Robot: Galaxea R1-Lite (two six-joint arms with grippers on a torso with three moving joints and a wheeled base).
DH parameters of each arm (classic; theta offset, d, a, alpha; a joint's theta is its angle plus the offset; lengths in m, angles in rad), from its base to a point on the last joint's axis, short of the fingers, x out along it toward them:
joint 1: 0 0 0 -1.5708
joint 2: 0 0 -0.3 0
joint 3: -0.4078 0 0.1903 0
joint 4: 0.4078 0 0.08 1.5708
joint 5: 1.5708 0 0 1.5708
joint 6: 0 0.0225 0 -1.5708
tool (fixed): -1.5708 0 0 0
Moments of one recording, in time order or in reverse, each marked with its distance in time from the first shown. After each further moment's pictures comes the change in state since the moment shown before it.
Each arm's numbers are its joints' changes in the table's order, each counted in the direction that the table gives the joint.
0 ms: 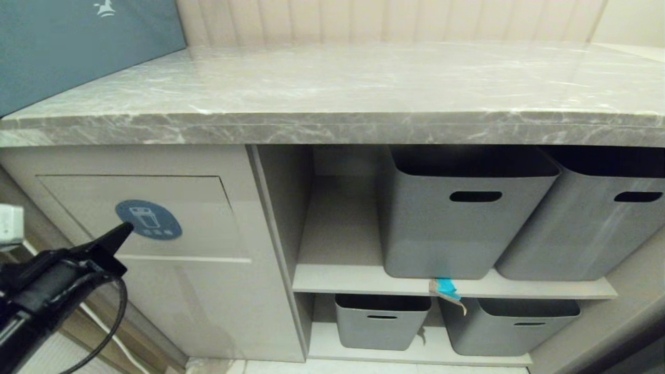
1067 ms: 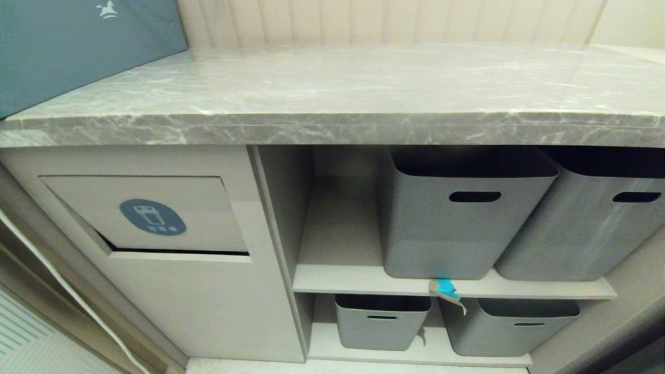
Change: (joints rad) left arm -0.040 -1.426 0.075 1.510 0.040 0.455; right arm 0.000 0.000 0.000 0.000 0.000 0.000
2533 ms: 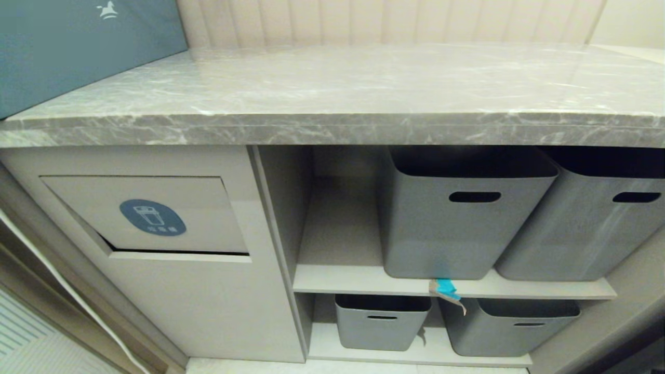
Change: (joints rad) left arm 0.000 -0.040 0.060 -0.090 0.093 -0.234; right arm 0.032 0.939 -0.275 0.090 0.568 0.919
